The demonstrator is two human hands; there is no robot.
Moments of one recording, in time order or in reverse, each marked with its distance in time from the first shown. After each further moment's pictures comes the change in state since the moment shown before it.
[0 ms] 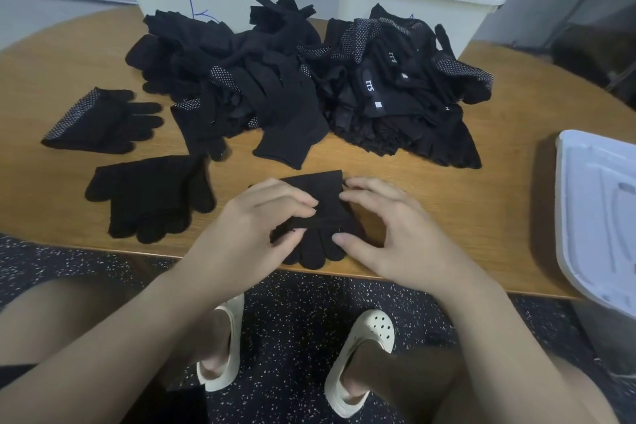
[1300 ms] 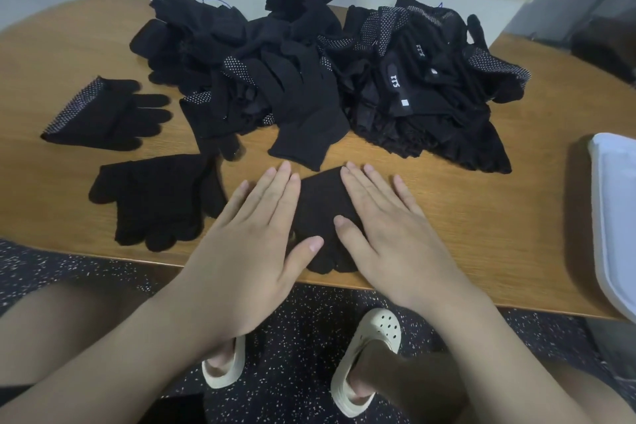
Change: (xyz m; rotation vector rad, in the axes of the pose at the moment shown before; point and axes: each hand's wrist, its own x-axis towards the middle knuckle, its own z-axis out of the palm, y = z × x) left_hand -0.016 0.002 -0.010 0.394 -0.393 -0.329; right_hand 0.019 -0.031 0.023 -0.250 -0.088 0.061
